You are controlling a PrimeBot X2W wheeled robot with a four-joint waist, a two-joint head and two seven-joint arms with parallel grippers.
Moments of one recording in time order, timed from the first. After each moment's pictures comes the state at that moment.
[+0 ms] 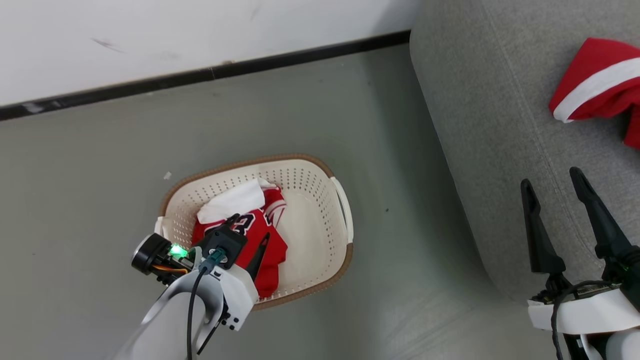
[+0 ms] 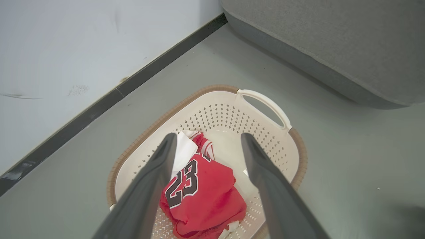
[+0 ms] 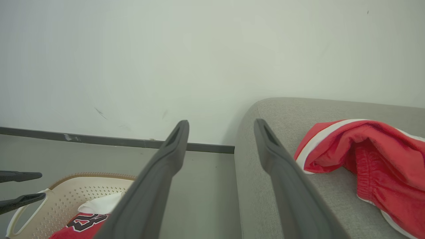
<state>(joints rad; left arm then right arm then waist) -0.51 0.09 -0.53 0.65 -0.14 -0.04 -0.12 0.02 -0.07 -0.09 -0.29 -0.04 0.13 -0.26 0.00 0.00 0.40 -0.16</state>
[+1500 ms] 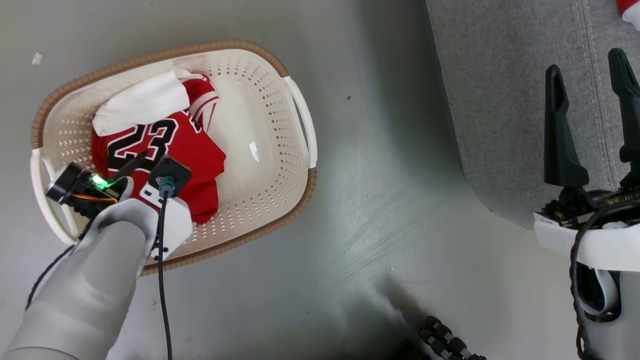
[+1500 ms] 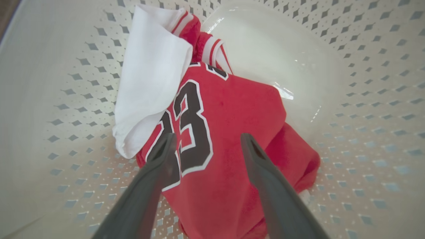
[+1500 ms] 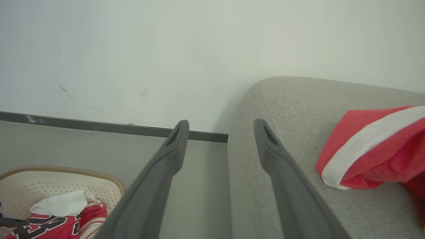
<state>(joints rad) -0.83 0.17 -0.57 0.96 0.03 0.05 -0.05 -0.26 -0.04 -0.07 -0.37 -0.01 0.13 -0.26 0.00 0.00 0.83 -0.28</state>
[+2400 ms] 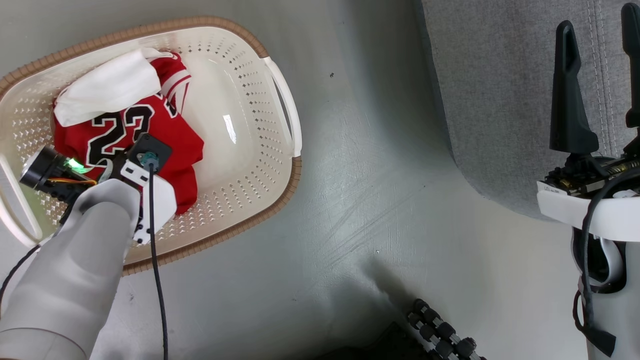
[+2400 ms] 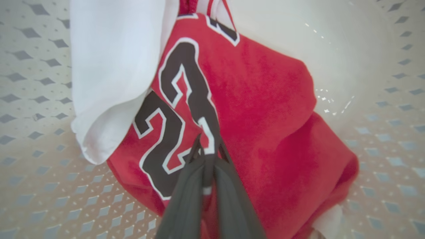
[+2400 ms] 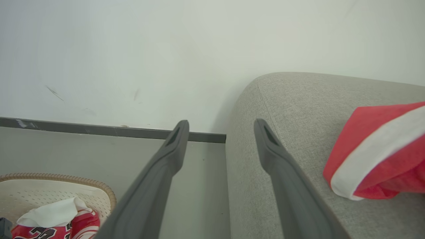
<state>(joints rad) -0.92 0.18 -0.56 1.05 0.04 0.08 0.05 -0.38 -0.04 -0.05 -0.34 0.05 0.13 -0.26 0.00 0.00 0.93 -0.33</state>
